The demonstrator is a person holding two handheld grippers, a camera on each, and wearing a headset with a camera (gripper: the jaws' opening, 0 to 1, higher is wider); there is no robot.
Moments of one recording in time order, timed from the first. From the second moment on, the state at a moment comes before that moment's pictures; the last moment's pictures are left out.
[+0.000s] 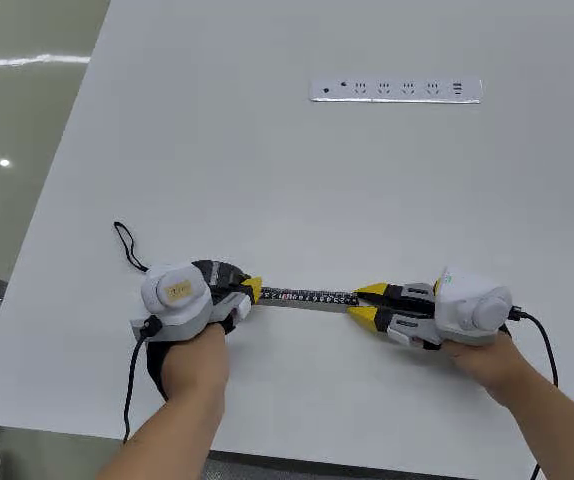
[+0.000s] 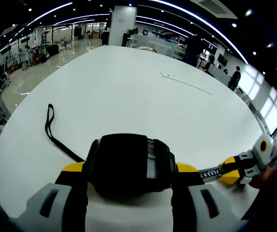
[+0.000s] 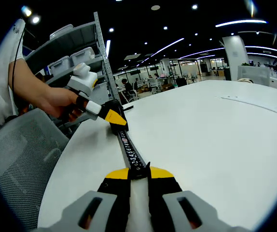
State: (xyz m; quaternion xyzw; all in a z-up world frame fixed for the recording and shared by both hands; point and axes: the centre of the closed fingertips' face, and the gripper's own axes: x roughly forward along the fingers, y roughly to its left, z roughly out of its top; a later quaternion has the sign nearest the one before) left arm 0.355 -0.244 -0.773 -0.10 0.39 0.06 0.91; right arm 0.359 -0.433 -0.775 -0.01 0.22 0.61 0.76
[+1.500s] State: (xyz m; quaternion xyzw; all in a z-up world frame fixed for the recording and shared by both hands) left arm 0.355 -0.243 -0.774 -0.11 0.39 0.06 0.91; right arm 0.355 -0.383 -0.777 -0.01 0.22 0.63 0.75
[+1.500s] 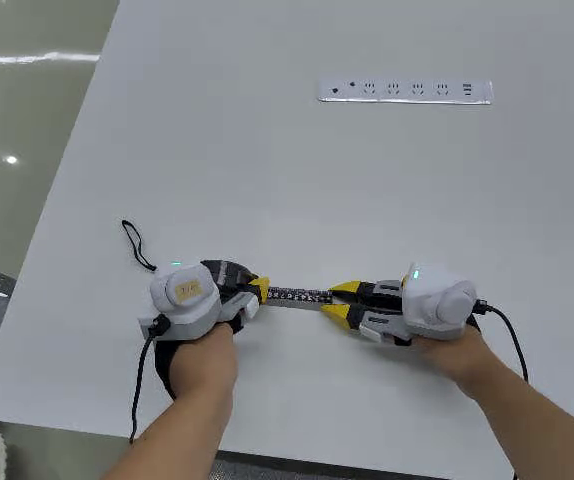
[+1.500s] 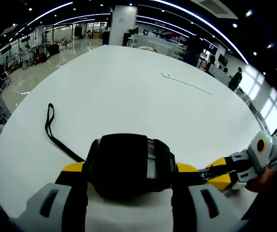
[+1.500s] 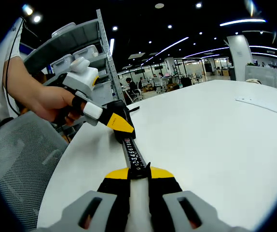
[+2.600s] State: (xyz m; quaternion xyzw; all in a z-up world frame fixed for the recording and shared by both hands) left arm 0.355 -0.243 -0.774 -0.11 0.40 0.06 0.91; right arm 0.353 -0.350 -0.777 -0.02 0.22 0.64 0.74
